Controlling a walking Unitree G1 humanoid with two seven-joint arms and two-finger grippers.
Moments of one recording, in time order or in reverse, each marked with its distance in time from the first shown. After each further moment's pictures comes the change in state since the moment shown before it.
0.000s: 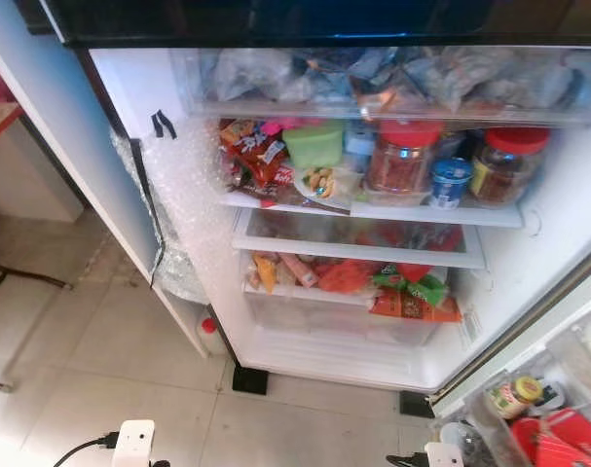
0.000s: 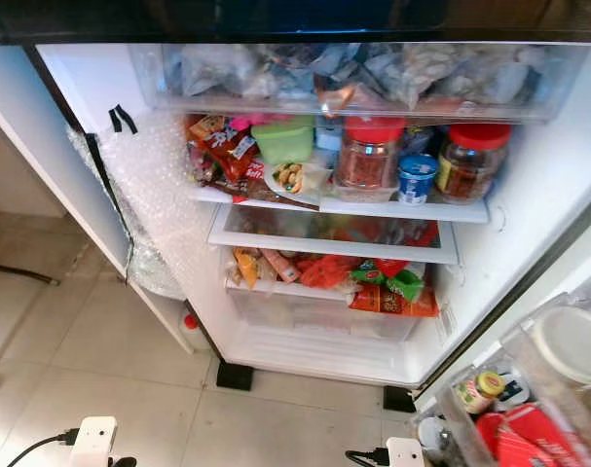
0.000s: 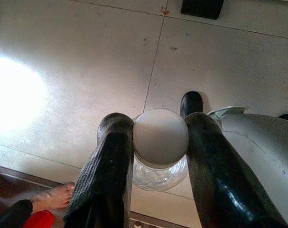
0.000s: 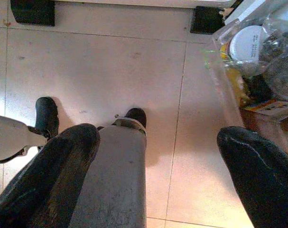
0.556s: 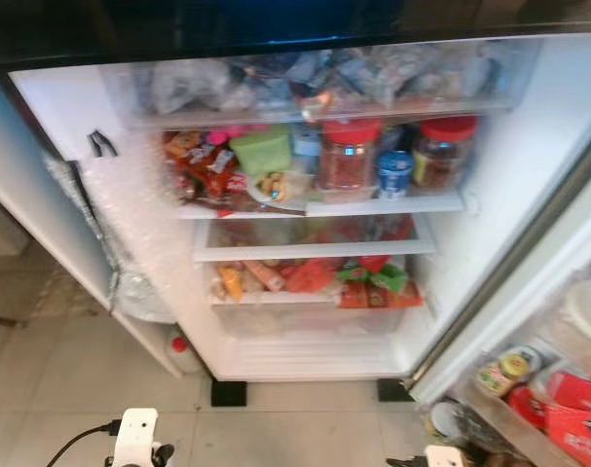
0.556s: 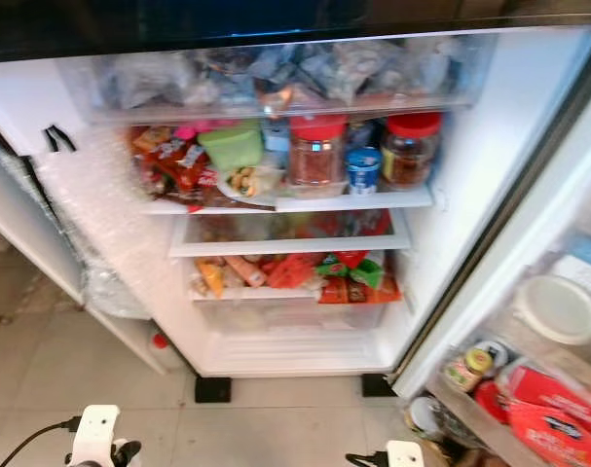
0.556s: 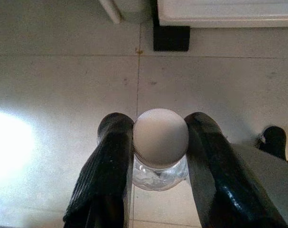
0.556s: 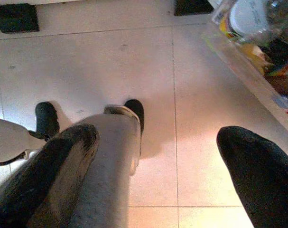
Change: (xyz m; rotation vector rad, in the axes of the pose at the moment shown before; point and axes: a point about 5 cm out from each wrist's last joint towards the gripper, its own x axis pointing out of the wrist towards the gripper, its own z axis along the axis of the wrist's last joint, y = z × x) left arm 0.000 -0.001 0.010 0.008 -0.073 -0.025; right arm 0.000 0.002 -0.002 0.001 0.018 0.014
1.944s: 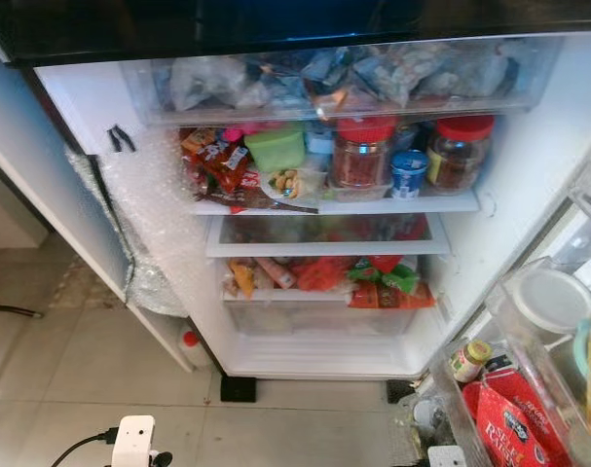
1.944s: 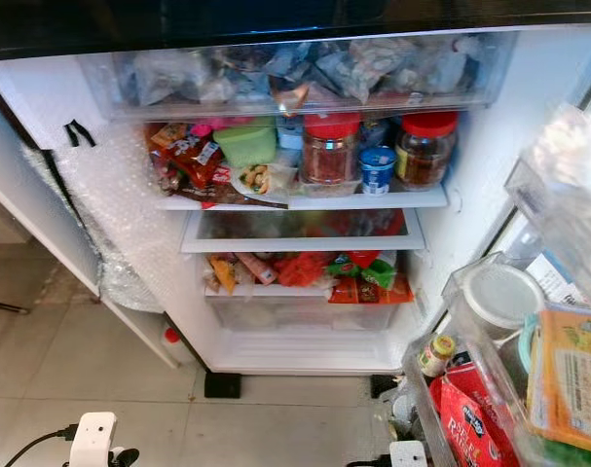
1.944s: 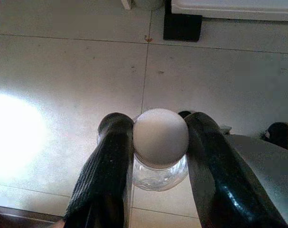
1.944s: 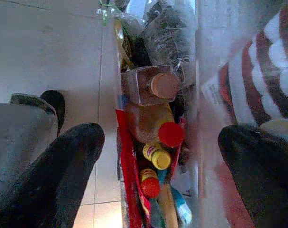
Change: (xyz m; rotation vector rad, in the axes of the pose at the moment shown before) left arm -0.001 0.001 -0.006 -0.020 0.013 0.004; right arm -0.003 -0.014 0.000 -0.239 0.017 -0.392
